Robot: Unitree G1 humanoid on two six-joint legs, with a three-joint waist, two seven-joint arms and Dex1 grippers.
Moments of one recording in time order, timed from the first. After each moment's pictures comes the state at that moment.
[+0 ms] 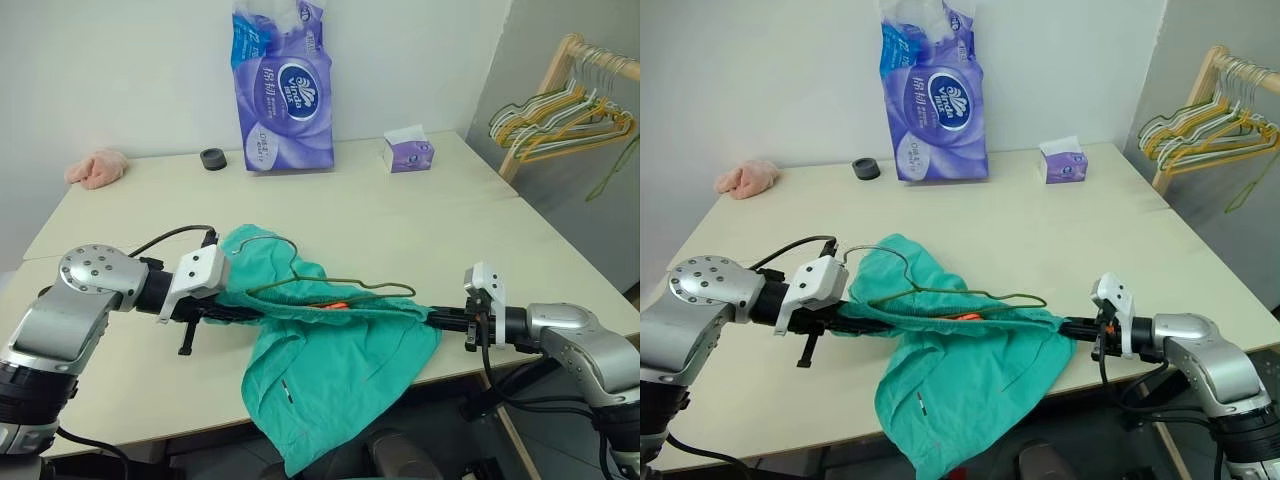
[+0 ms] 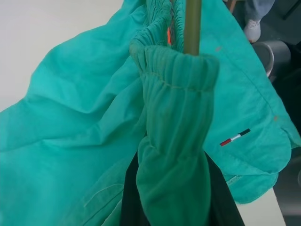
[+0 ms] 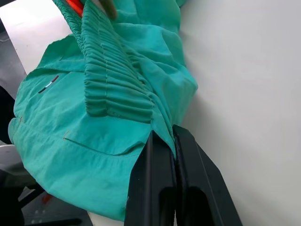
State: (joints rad) left arm -0.32 1.03 -0.04 -0.16 -0.40 0.36 -1.44; right arm -0.17 -0.73 0.04 -0.19 0.50 0.63 1.02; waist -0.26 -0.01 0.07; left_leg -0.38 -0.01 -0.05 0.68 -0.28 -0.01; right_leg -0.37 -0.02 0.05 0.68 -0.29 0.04
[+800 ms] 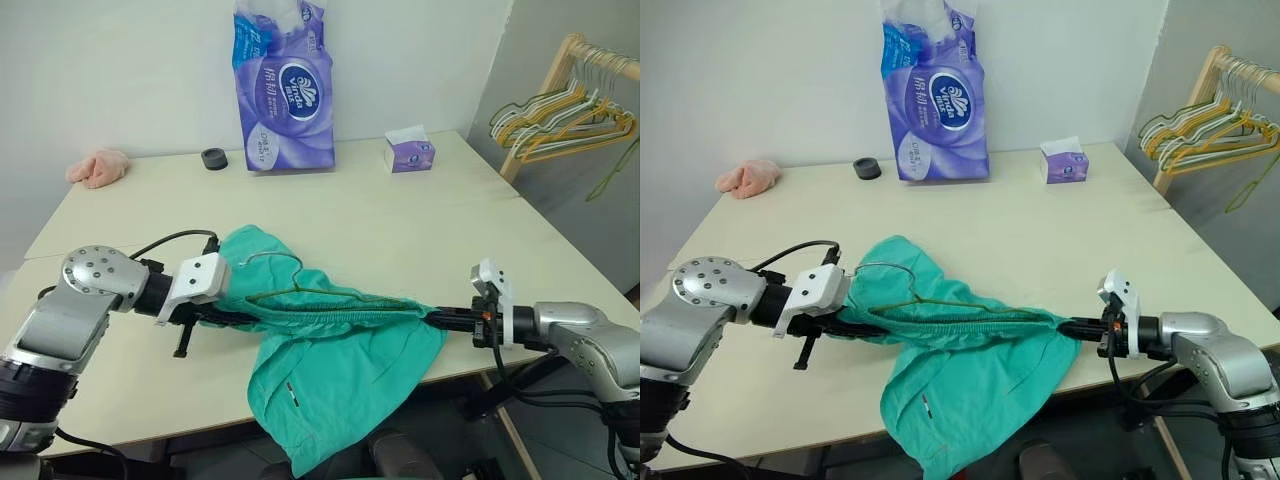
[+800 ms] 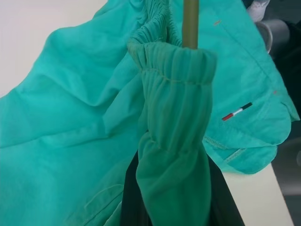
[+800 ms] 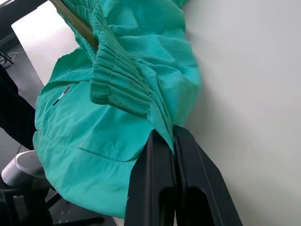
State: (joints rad) left arm -0.33 1.03 -0.08 -0.08 -0.30 0.24 -1.45; right arm -0.19 -0.79 0.02 -0.23 0.57 0.74 1.04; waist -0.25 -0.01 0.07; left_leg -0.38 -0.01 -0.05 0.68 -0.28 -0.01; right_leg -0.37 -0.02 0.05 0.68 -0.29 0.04
